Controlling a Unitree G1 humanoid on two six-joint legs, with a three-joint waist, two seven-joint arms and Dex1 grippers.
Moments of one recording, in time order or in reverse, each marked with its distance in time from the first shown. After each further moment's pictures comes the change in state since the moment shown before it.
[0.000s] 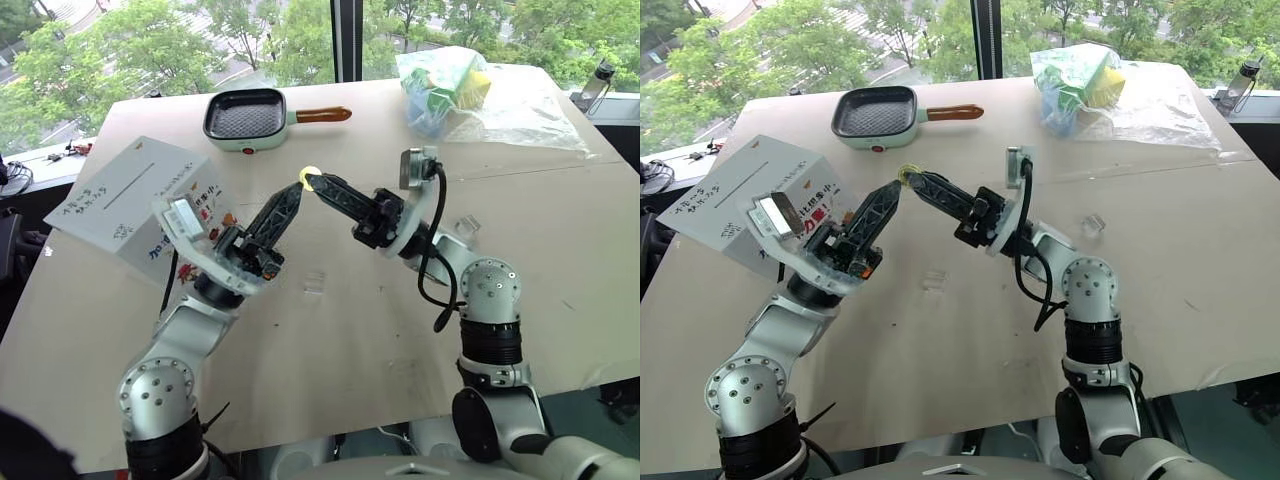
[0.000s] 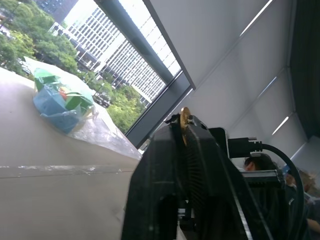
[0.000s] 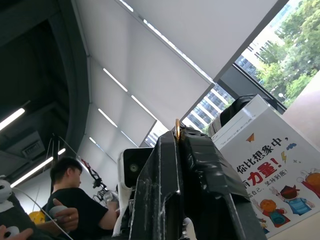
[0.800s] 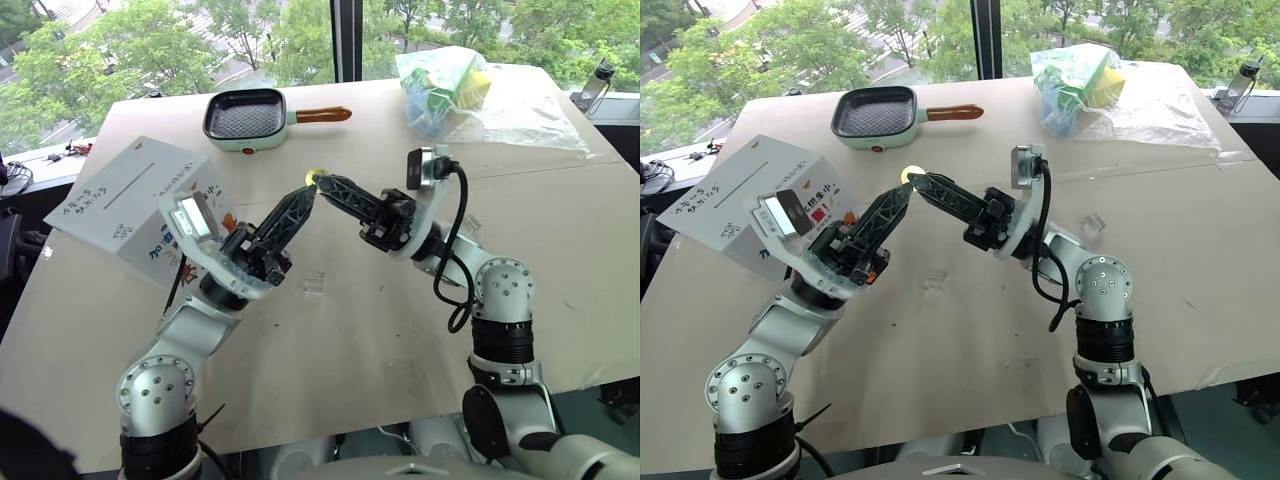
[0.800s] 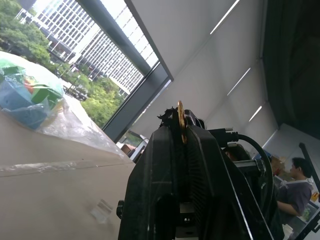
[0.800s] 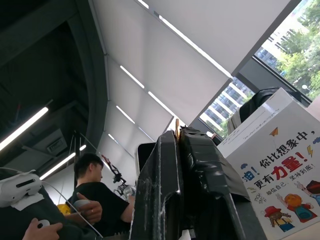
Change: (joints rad) left arm 0.001 0.059 -0.068 0.001 -0.051 -0.043 -0.055; right arm 0.001 -0.072 0.001 -0.011 0.146 0.056 -0.007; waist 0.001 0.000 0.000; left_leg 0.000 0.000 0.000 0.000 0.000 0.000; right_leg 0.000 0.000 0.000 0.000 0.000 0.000
